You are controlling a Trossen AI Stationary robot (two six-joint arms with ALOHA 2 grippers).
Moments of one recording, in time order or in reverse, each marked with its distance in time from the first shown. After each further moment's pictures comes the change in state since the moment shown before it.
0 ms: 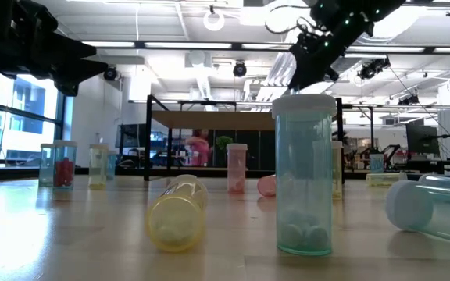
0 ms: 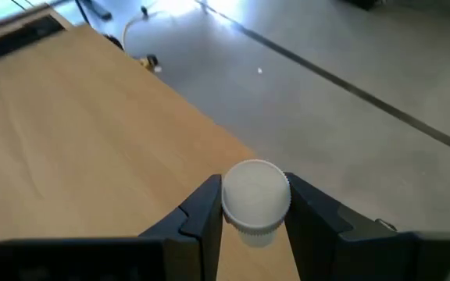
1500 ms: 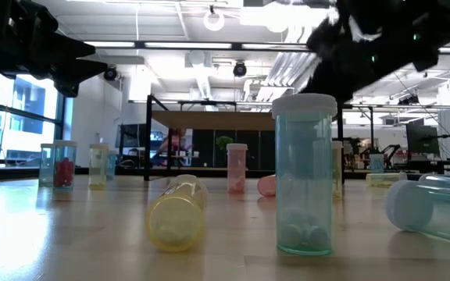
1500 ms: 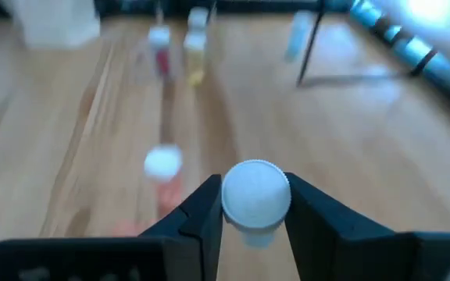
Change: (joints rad) left arm 0.000 0.000 0.000 -0.002 0.016 -0.026; right arm 0.816 -0.049 -0.624 0.741 0.185 0.010
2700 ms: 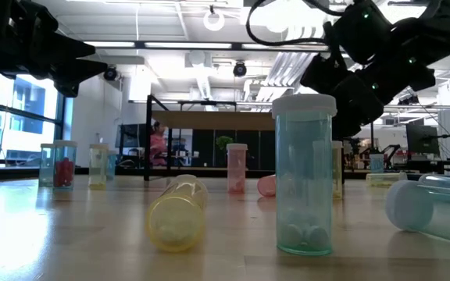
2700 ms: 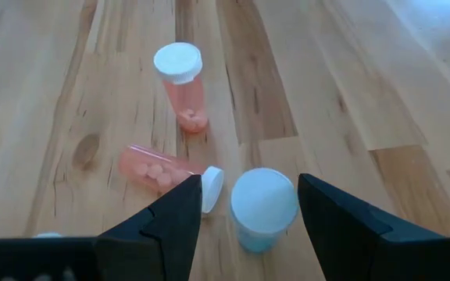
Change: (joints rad) left arm 0.000 0.000 0.000 0.000 0.000 0.000; right arm 0.010 0.211 0.000 -0.004 -0.101 0.105
